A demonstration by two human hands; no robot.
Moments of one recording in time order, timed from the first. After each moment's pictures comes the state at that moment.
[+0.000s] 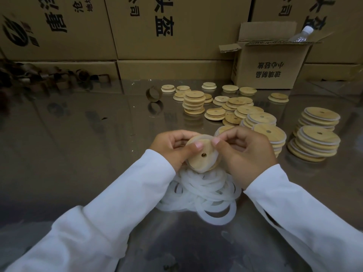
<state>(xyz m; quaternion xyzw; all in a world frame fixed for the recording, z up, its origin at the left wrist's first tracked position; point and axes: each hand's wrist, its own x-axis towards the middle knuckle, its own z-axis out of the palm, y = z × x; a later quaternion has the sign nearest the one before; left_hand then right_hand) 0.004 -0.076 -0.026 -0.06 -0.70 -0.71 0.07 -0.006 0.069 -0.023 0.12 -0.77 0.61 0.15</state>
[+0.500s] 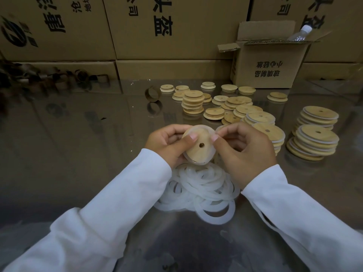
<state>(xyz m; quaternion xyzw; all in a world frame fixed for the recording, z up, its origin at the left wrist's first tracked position) 0.003 -0.076 -0.023 -0.03 -0.64 -0.76 0.09 -0.002 0.069 -0.021 0.13 -0.78 0.58 0.20</state>
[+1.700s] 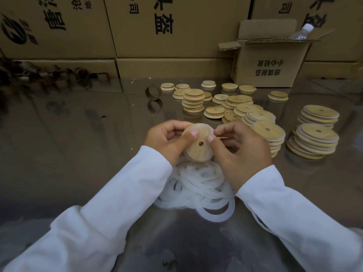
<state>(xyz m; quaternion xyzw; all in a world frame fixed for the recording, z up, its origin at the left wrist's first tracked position) 0.003 -0.076 -0.023 -0.03 -0.68 -0.72 0.14 0.002 0.065 -0.023 0.14 -0.81 0.52 0.22</state>
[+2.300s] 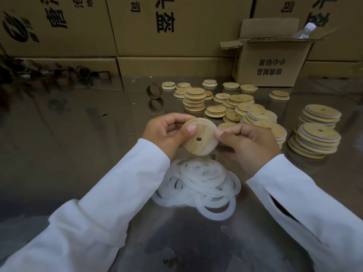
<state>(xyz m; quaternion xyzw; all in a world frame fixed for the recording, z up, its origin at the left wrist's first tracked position) -0.001 -0.085 -0.018 -0.09 -0.71 -0.68 0.16 -0.016 0.068 -0.020 0.04 -0.70 0.71 0.07</state>
